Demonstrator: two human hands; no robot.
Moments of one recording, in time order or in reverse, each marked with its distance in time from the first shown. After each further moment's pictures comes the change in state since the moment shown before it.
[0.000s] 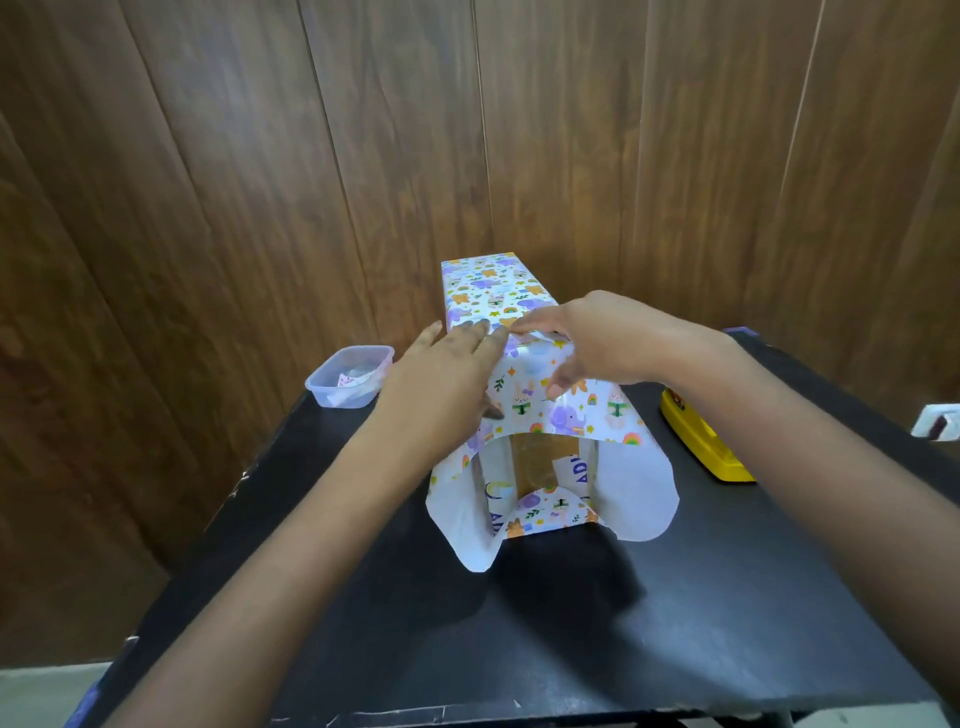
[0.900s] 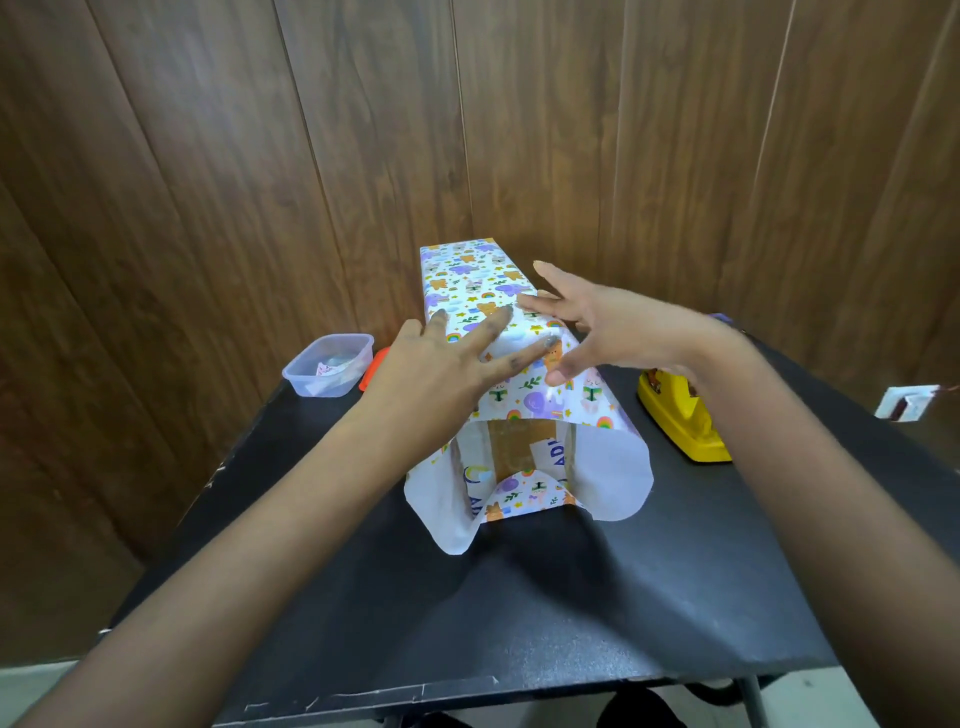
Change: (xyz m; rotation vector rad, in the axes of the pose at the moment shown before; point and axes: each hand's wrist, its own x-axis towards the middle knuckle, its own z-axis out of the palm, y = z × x) left_hand -0.008 0.012 -0.001 0.340 0.043 0.217; right_hand -0.007 0.039 0.016 0.618 -0.052 -0.008
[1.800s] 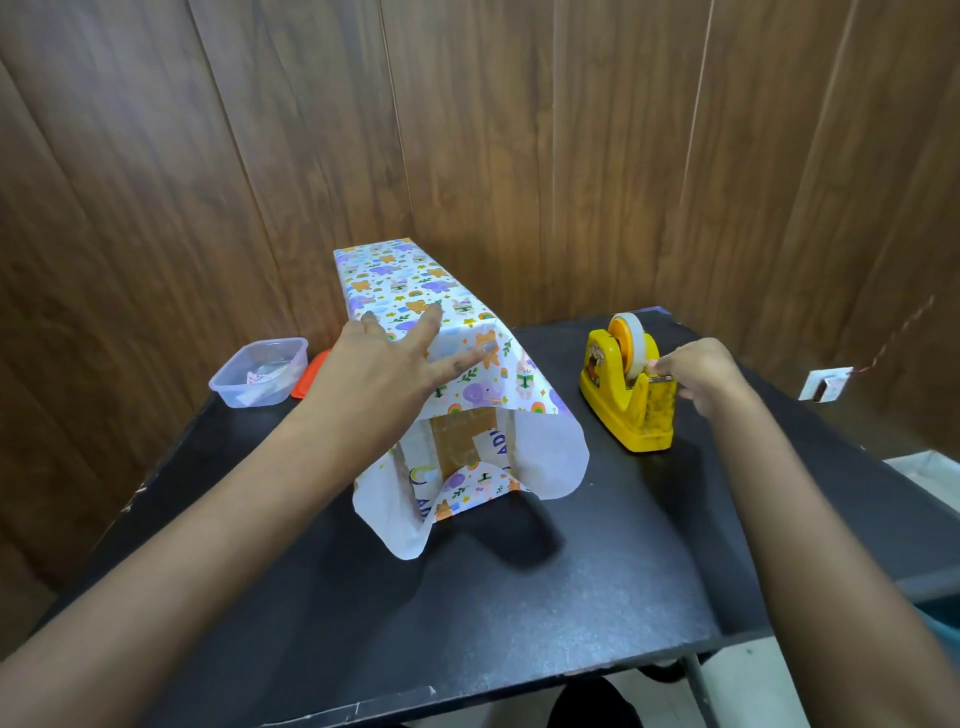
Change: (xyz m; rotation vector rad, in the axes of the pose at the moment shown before) left_hand 0.015 0.013 -0.008 0.179 -0.130 0.016; right_hand -0.027 0.154 -0.023 0.403 0.805 0.769
